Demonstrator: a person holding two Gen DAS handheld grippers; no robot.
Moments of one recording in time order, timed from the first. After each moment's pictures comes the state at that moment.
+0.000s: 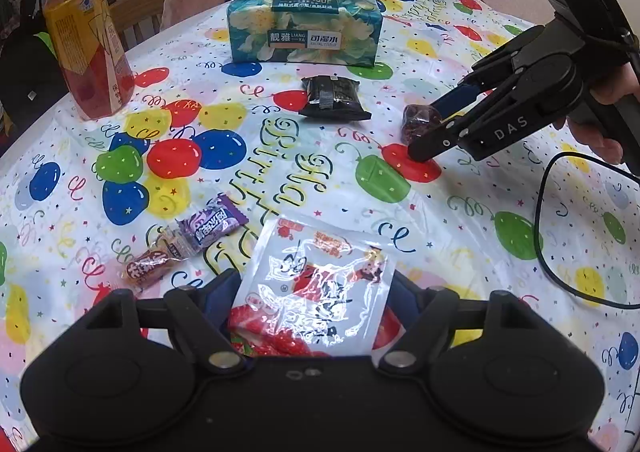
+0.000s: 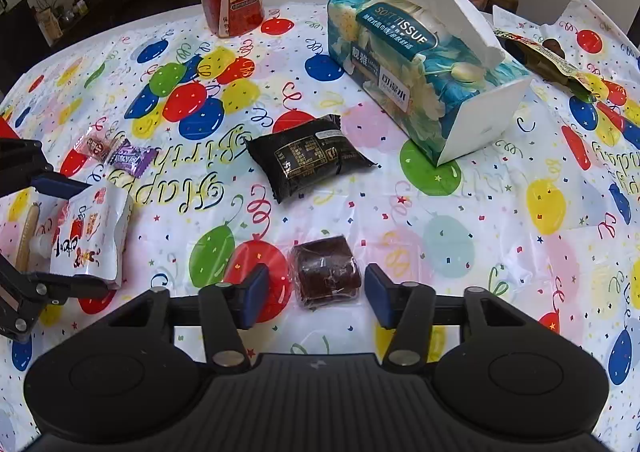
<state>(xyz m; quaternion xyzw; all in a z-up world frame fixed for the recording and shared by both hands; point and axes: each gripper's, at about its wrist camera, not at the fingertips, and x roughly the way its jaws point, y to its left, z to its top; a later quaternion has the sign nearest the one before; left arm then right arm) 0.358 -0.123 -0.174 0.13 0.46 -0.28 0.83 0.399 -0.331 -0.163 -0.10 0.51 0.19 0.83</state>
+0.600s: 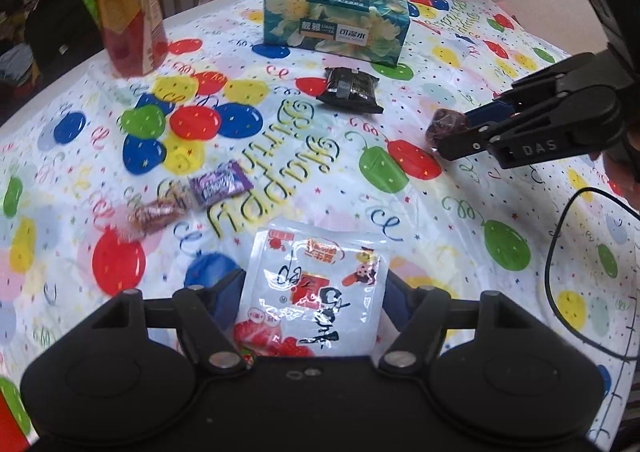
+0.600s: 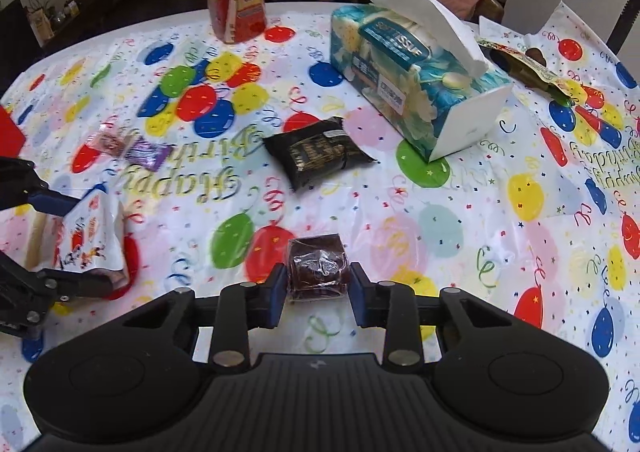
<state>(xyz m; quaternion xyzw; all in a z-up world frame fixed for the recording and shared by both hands) 0.338 -0.118 -0.165 0.07 0.49 -0.22 0.84 0.369 -0.325 -0.141 -0.10 0.50 0.18 0.84</state>
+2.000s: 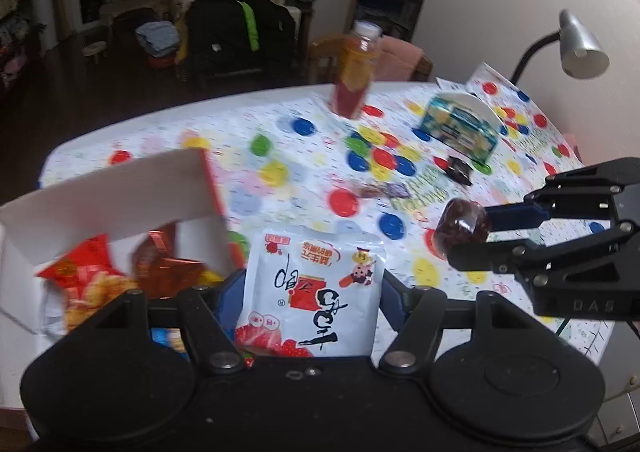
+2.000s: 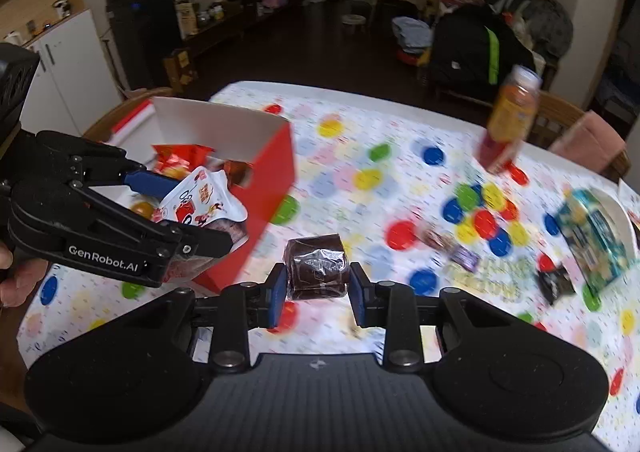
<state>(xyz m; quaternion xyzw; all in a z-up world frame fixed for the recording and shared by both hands) 0.183 0.065 -0.035 -0.05 0.42 -0.06 0.90 0.200 -0.100 0.001 -0.15 0.41 0.36 0.83</state>
